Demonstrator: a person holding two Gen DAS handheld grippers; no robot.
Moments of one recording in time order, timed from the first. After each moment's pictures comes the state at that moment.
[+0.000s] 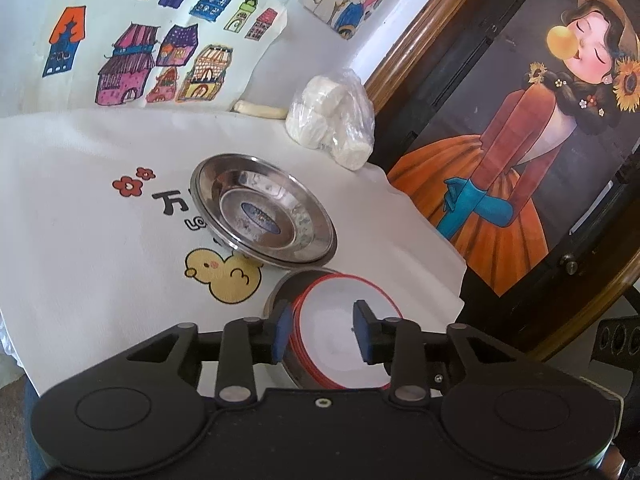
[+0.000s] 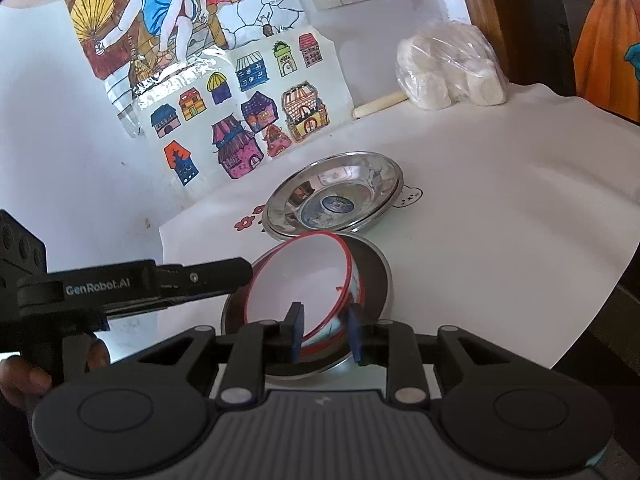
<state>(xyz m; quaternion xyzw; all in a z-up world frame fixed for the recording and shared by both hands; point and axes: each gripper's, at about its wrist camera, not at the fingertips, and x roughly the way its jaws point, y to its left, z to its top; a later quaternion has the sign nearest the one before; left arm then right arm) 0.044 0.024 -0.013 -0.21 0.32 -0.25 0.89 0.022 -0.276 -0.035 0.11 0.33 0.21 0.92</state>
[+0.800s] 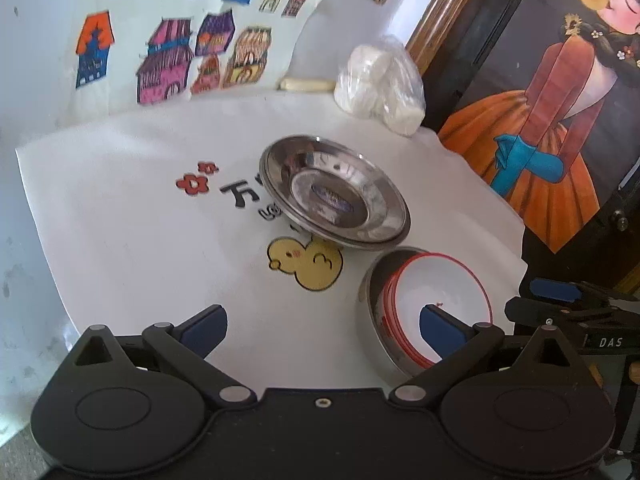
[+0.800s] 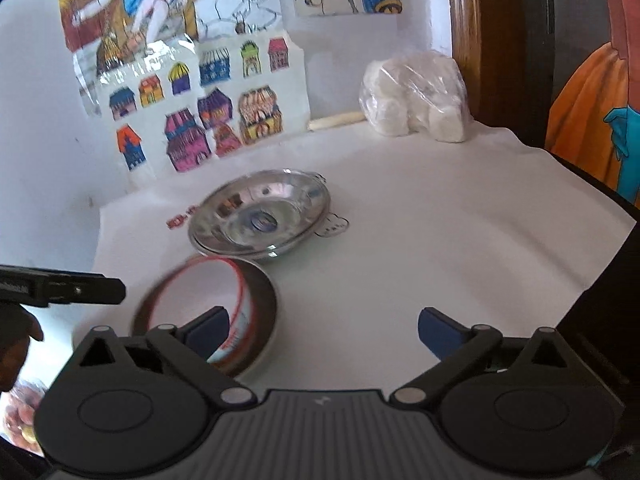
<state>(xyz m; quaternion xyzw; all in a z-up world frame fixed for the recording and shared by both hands) 0.062 0.048 -0.014 -0.13 0.39 -0.20 0.89 0.049 -0.309 -0.024 0.01 0.33 0.15 0.93</state>
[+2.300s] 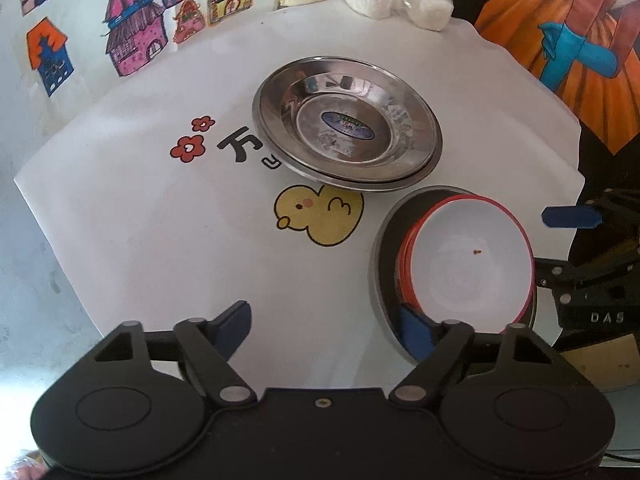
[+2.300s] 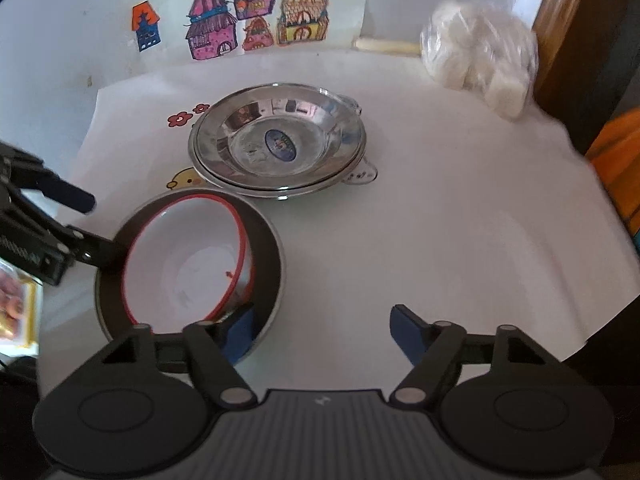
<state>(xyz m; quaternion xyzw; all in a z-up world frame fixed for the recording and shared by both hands) 0.099 -0.002 -0.001 0.01 0.53 -0.15 0.83 0.102 -0.272 -0.026 -0.12 0.46 0.18 0.86</state>
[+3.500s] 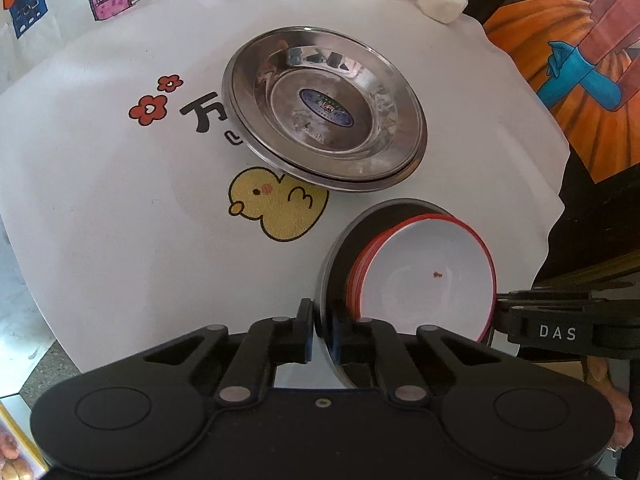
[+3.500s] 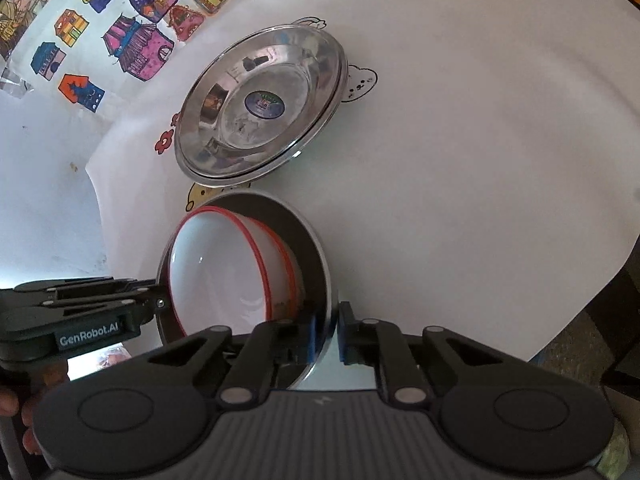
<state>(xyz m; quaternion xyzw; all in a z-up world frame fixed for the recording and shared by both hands) 0.127 -0.008 -0.009 -0.08 0.58 -0.17 0.79 0.134 -0.281 -0.049 0.12 0.60 0.15 0.78</state>
